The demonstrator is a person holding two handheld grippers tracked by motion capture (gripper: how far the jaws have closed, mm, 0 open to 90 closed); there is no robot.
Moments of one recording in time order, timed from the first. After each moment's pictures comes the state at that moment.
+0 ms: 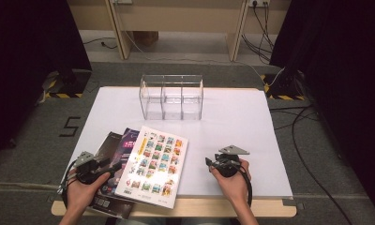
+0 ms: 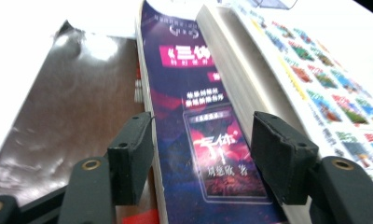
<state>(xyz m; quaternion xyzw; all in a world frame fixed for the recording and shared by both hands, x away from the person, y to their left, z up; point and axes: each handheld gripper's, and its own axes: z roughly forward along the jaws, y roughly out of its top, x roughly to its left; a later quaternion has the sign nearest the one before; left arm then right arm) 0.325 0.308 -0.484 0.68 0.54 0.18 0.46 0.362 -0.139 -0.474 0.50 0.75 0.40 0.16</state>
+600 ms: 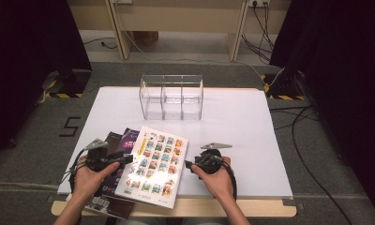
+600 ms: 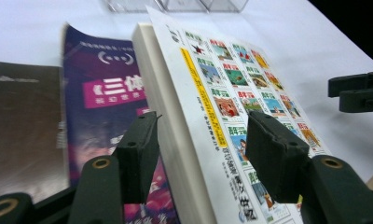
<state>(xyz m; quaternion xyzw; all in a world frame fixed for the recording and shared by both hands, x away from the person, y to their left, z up) 0.353 0.274 -0.450 0.72 0.52 0.10 0.45 0.370 -0.090 -0.467 0.48 0.77 0.41 0.04</state>
